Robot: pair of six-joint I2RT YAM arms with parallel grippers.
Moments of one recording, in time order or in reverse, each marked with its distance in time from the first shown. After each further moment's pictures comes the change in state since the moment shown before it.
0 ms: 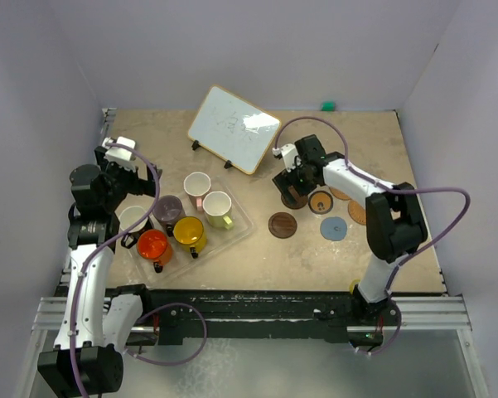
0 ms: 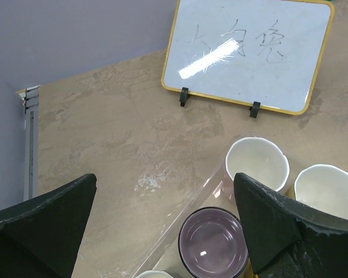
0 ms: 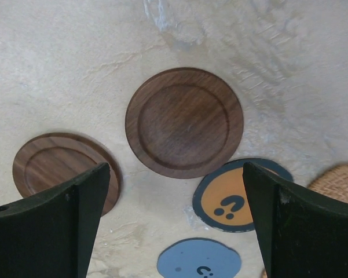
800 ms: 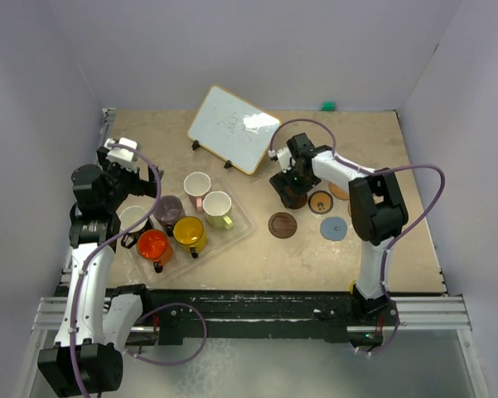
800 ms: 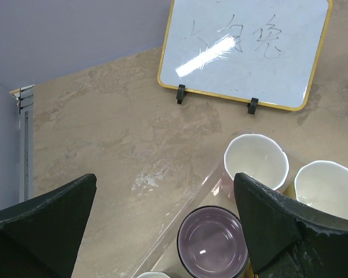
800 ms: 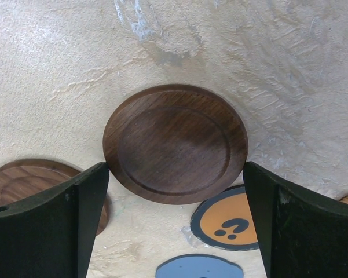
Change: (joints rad) left arm 0.000 0.012 -0.016 0.017 0.019 0.009; right arm 0.003 0.225 0.161 -0.117 0.027 0.027
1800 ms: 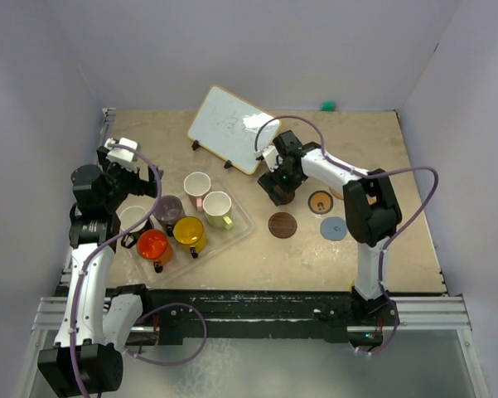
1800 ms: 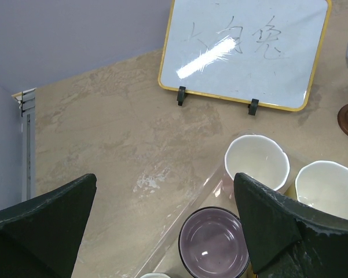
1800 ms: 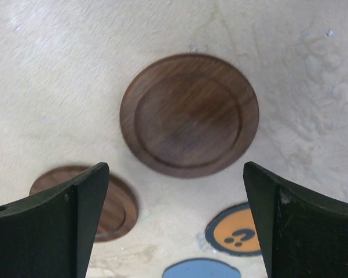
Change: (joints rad) left arm 0.000 -0.002 0.000 0.005 0.003 0.005; right arm 0.085 0.046 0.113 -0.050 0.011 -0.035
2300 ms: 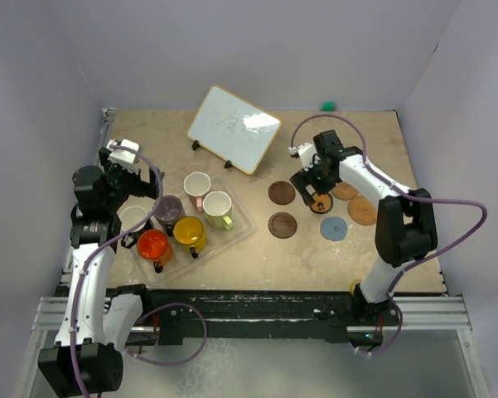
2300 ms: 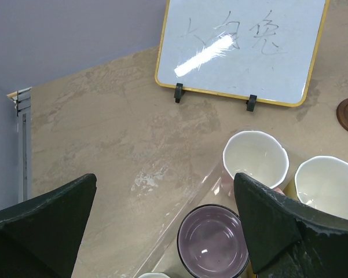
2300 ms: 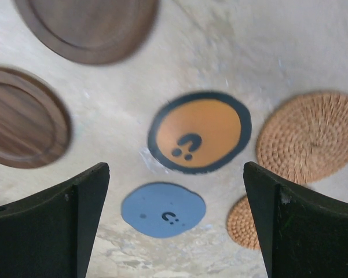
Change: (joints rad) left arm 0.000 0.000 -0.014 0.007 0.012 0.013; right arm -0.169 -0.302 -0.230 0.000 -0.012 -0.090
